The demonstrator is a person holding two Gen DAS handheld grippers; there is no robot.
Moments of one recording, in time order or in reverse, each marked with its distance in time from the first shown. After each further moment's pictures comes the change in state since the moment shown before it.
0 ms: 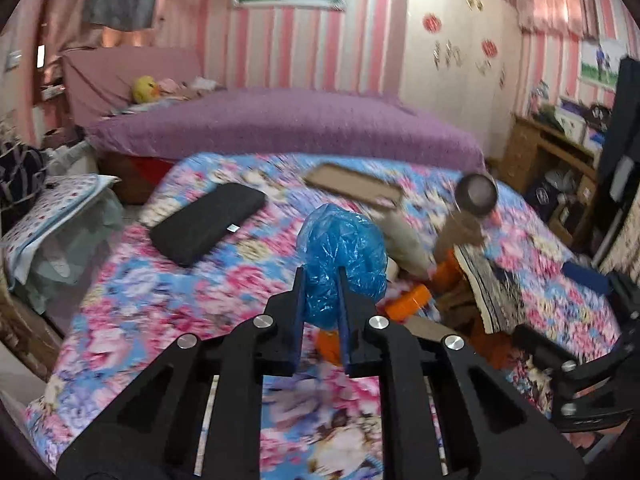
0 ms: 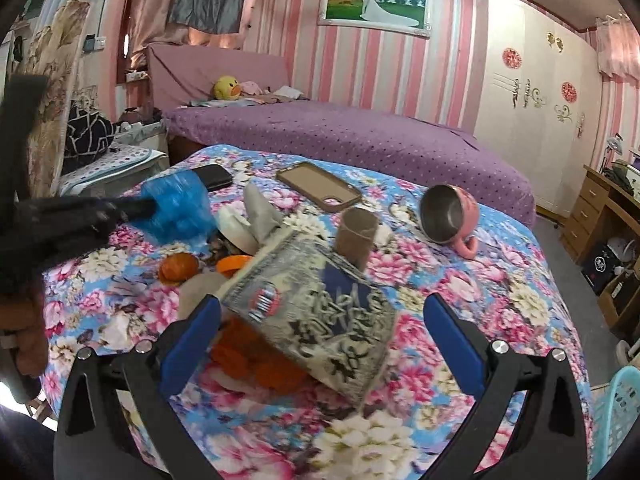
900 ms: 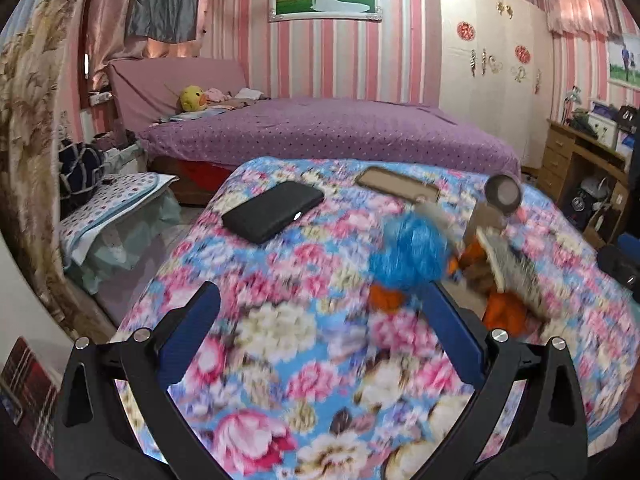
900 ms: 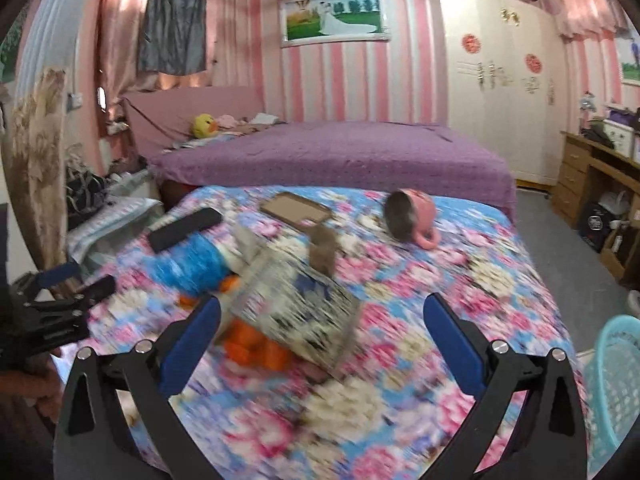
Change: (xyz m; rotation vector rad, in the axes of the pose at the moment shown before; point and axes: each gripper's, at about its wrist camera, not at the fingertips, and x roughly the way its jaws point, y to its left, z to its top) left arm -0.050 0.009 -0.014 0.001 -0.013 0.144; right arm -0.061 -0.036 0.012 0.180 -0.080 0.012
